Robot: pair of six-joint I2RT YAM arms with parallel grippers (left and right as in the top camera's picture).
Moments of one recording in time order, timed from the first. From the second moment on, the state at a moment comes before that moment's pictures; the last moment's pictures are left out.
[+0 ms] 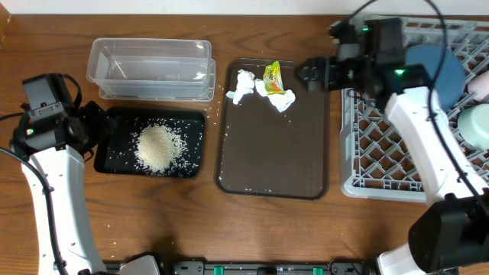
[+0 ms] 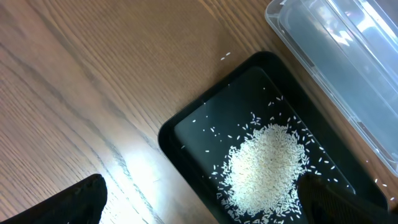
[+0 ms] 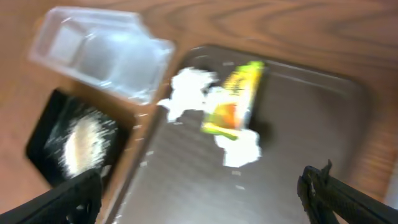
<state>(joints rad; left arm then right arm) 0.36 1.35 1.26 -1.03 -0.16 -0.46 0.21 1.70 1.48 -0.61 -0.50 0.15</state>
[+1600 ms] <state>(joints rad) 0.36 1.35 1.26 -1.03 -0.16 -0.47 0.01 1.70 1.48 -0.70 0.24 0.21</state>
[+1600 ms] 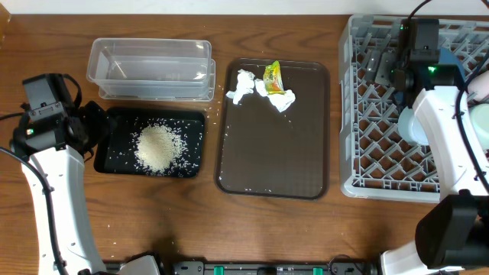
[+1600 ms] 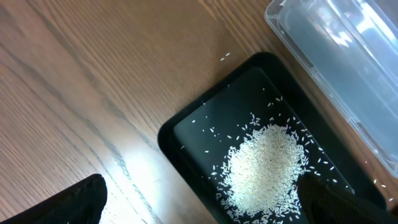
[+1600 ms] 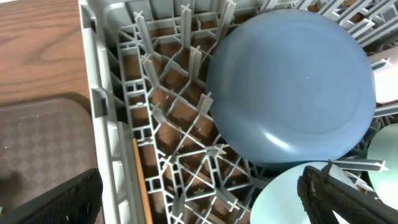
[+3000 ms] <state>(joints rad) -0.43 2.11 2.02 -1.16 0.12 -0.32 0.01 1.70 1.48 -0.70 0.24 0.21</state>
